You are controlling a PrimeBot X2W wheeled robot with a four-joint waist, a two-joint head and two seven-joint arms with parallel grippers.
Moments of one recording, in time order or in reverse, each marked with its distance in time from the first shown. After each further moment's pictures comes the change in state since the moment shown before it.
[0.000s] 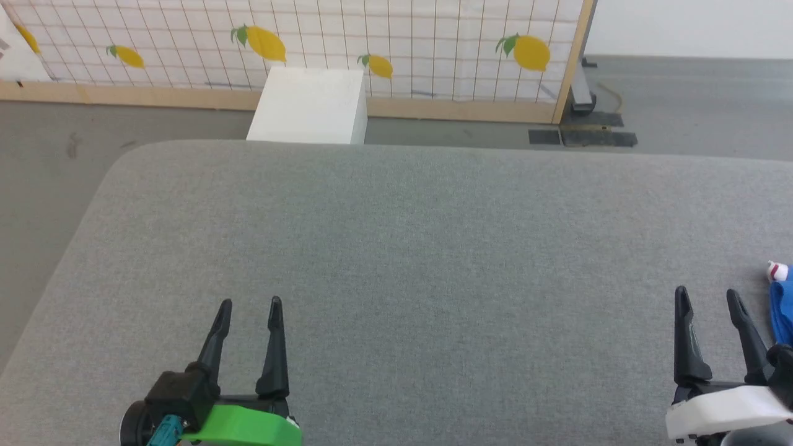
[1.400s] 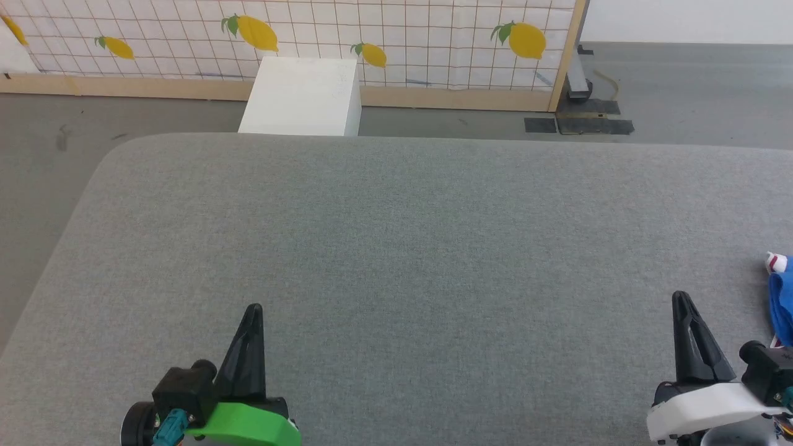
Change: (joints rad) left arm -0.002 -0.012 0.020 0.026 0.041 -0.021 0.042; right arm -0.013 0.000 0.046 0.044 0.000 0.000 0.010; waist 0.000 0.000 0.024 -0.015
